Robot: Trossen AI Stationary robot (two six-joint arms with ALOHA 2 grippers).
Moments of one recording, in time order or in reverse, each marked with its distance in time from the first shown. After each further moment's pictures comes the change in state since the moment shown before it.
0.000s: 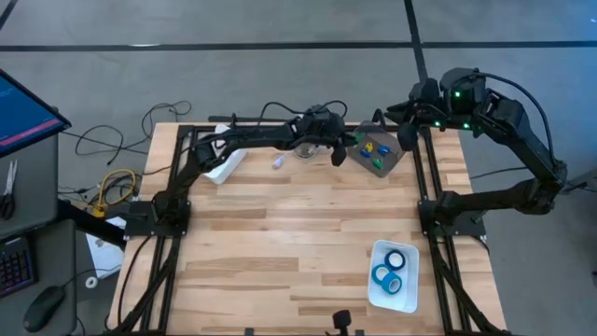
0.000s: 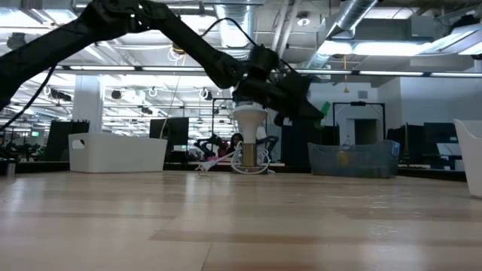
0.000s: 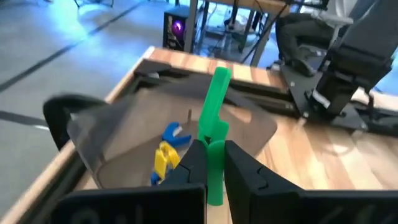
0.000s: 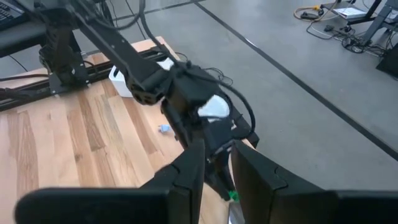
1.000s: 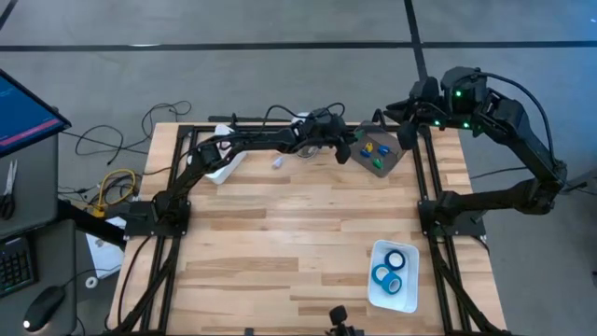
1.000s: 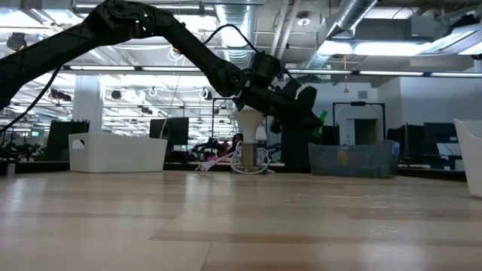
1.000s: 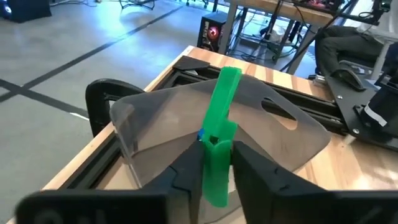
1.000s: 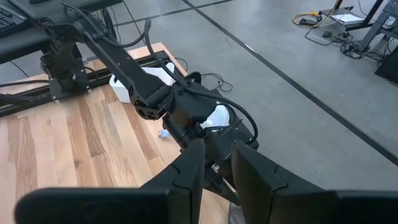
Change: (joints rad) left arm -0.009 0.060 0.010 0.068 -0.158 -0.079; right arm 0.000 0.000 0.000 0.024 0.000 0.000
